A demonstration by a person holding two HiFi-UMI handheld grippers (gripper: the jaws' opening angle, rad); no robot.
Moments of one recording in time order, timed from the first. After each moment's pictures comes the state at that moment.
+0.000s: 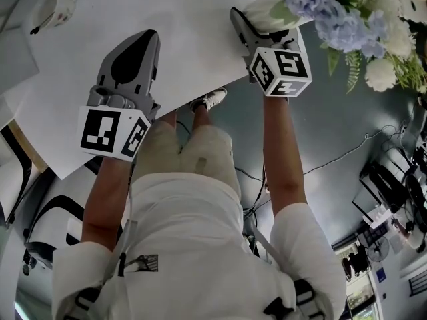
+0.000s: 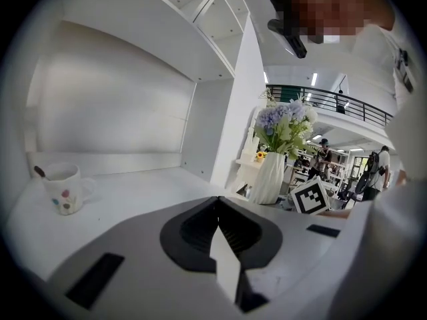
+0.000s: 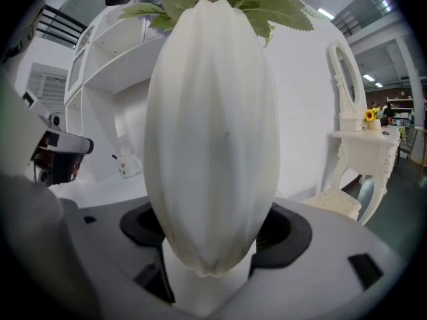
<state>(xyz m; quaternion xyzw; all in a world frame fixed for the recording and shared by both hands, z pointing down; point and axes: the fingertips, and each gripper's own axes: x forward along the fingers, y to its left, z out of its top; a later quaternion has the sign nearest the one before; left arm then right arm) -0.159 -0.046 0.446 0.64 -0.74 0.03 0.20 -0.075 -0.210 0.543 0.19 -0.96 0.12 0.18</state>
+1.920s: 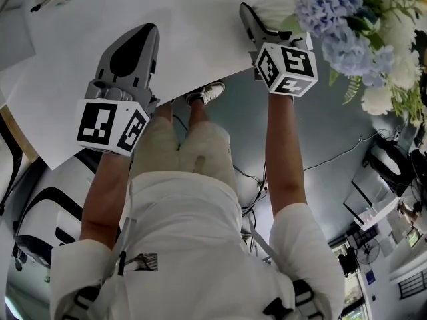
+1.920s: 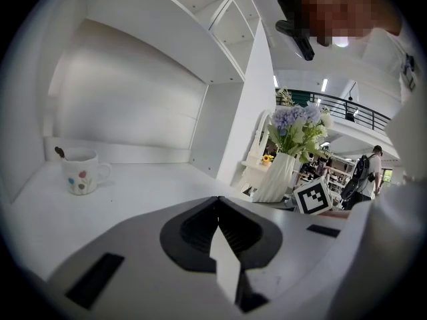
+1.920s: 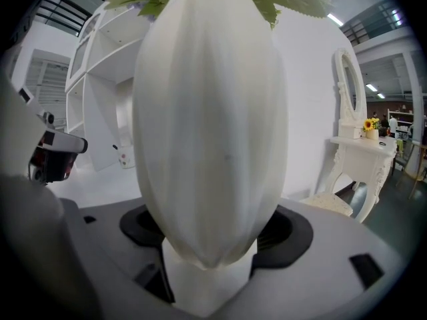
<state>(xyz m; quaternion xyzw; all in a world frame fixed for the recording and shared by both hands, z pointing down) -0.161 -0.013 0.463 0.61 -0.76 0.01 0.22 -0.069 -0.196 0.549 0.20 -0.95 0.10 0.21</state>
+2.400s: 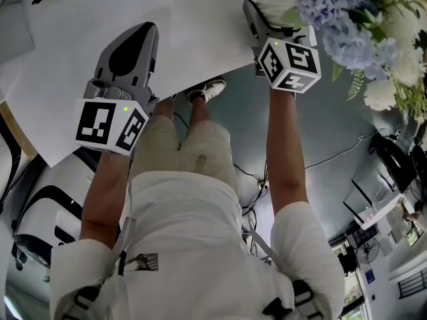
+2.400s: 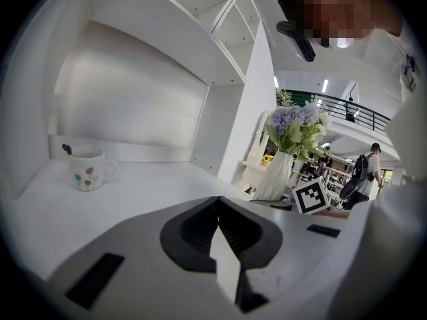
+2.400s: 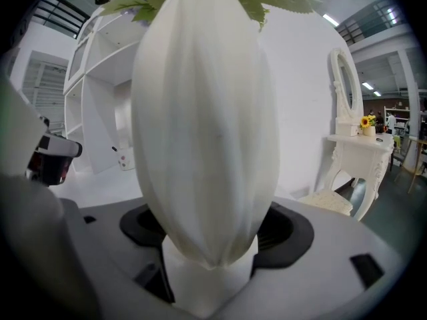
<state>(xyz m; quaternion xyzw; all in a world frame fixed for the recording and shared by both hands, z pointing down) -0.158 -0.001 0.464 0.61 -0.76 0.00 0.22 -0.065 -0.195 0.550 0.21 -0.95 0.10 0.20</state>
